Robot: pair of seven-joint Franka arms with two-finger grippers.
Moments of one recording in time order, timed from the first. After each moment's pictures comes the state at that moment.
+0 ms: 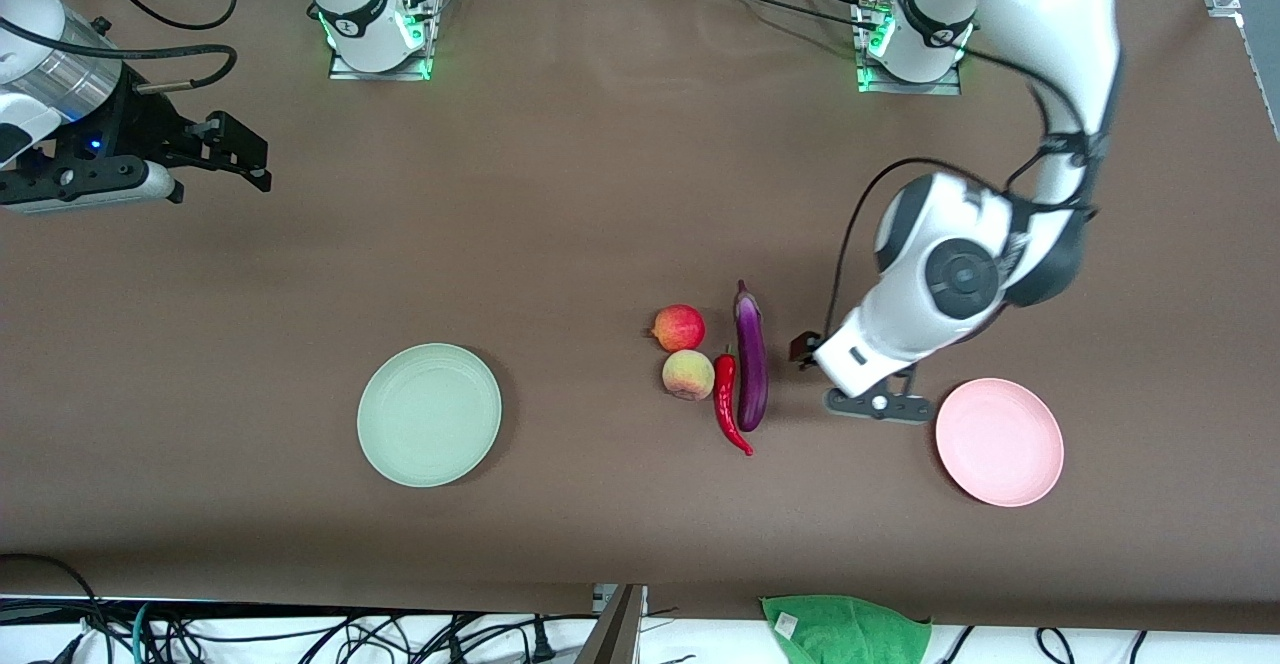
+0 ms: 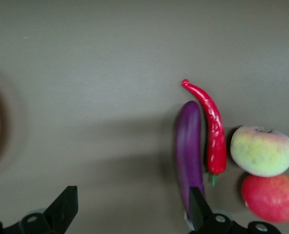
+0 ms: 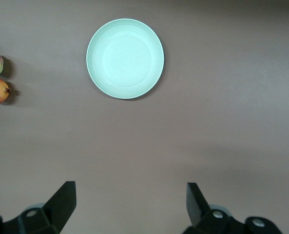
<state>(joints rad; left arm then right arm) -0.32 0.64 -0.06 -1.45 -0.03 2.12 -0.25 0.13 0.02 0.03 -1.57 0.04 1.61 0.03</state>
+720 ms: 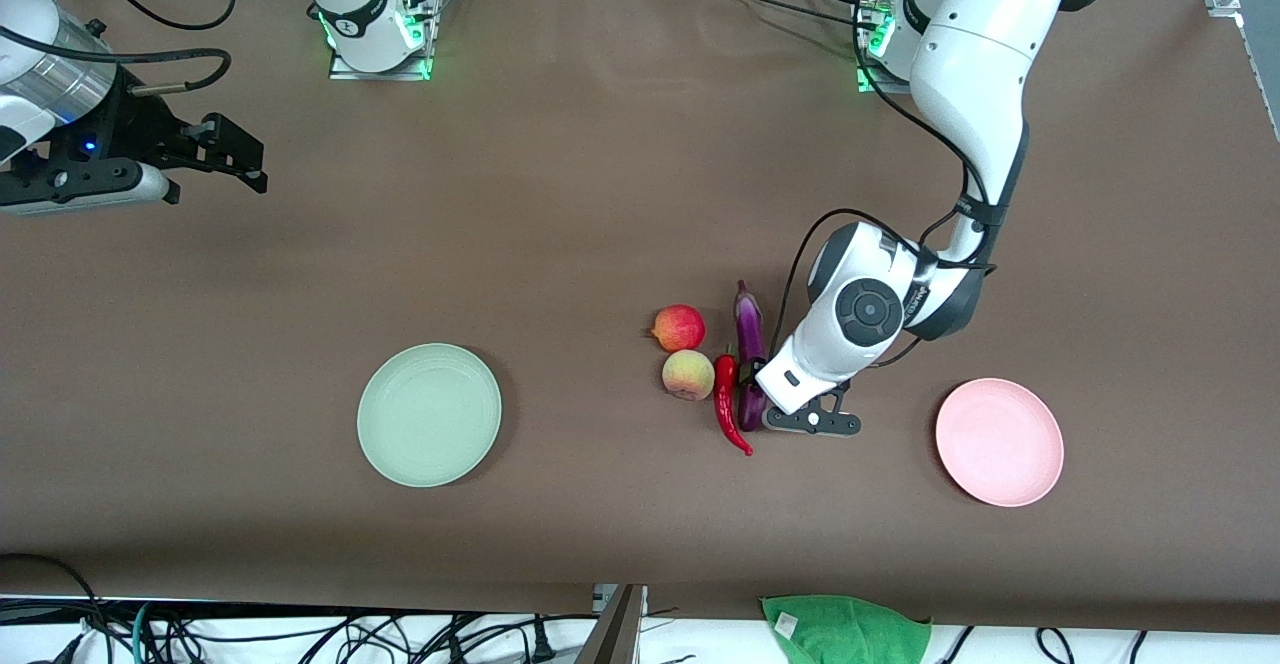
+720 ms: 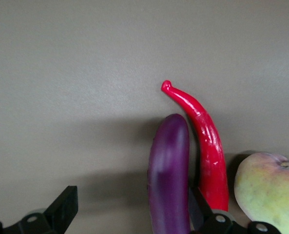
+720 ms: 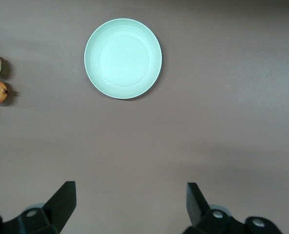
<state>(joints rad) -0.36 0.81 -0.05 -1.42 -0.03 2.28 -0.30 0.12 0.03 0.03 -1.57 0.04 1.61 0.03</state>
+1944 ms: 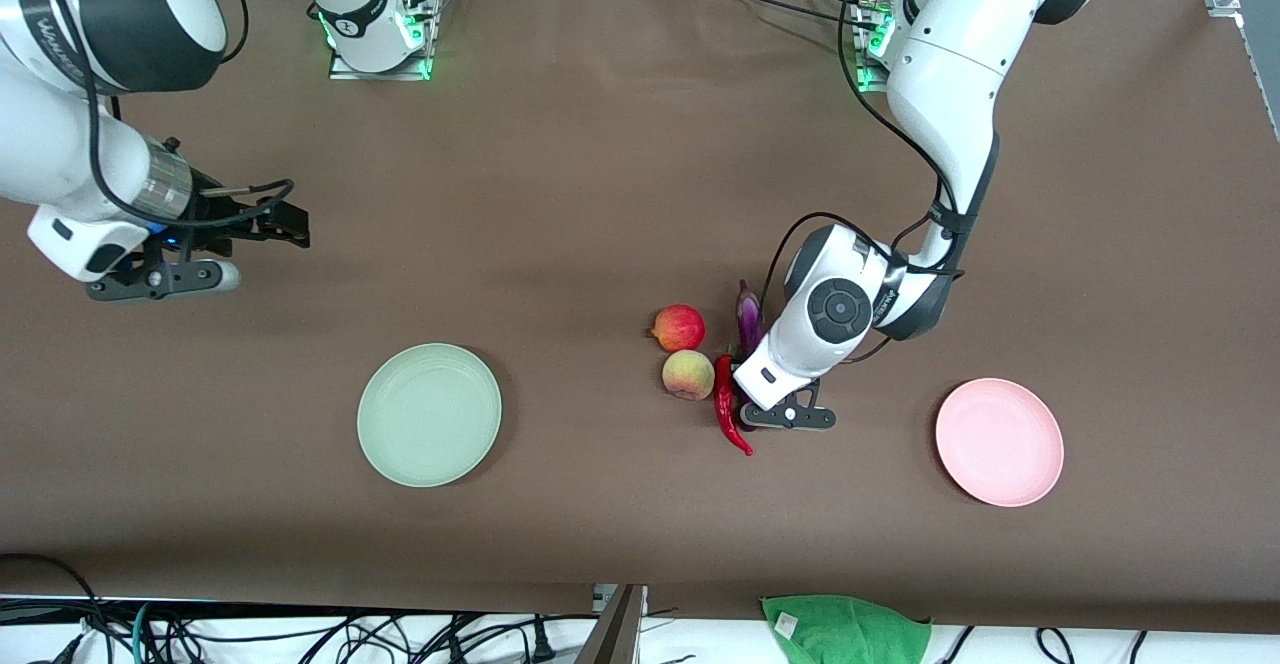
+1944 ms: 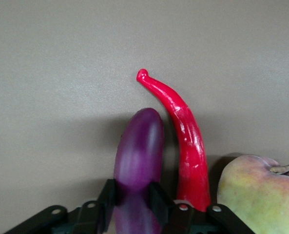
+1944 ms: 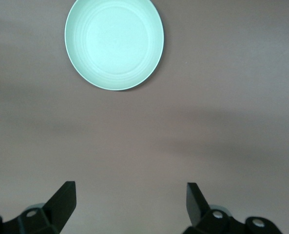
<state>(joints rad) -0.39 0.85 -0.06 -1.41 -0.05 2.33 -0.35 0.13 0.20 0.03 -1.57 0.04 1.64 0.03</state>
